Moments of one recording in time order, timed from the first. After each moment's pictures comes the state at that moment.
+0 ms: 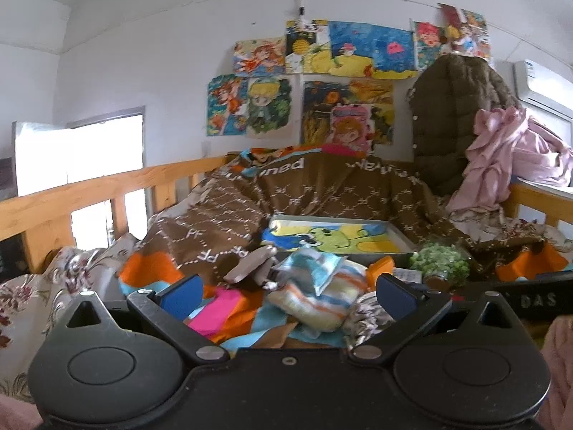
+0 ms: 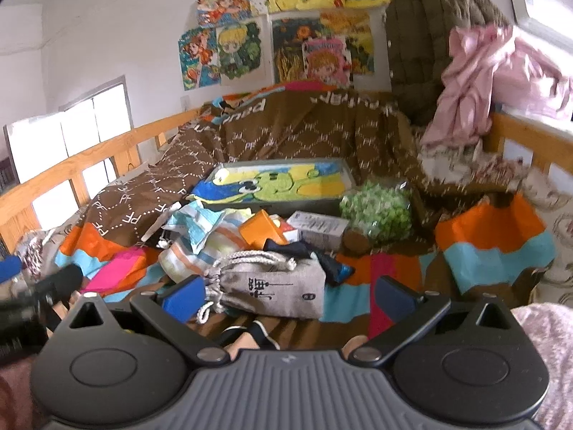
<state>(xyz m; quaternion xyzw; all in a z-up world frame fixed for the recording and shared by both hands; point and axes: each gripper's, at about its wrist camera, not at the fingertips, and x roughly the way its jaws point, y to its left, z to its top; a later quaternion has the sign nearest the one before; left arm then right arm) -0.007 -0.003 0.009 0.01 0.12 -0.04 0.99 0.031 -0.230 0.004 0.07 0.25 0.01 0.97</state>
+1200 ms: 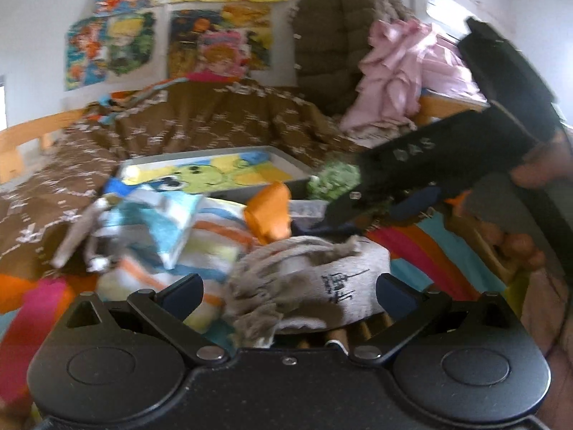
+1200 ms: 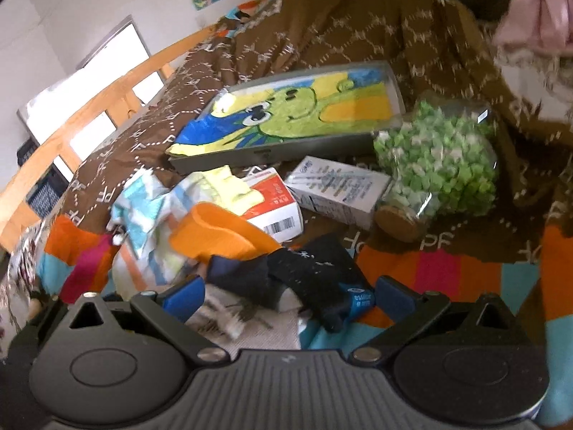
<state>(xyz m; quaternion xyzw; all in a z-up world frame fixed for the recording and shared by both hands) 0.143 -0.073 -0.076 0.06 0.22 -0.26 0.94 0.231 -0.302 -0.054 0.13 0.41 0.13 0.90</state>
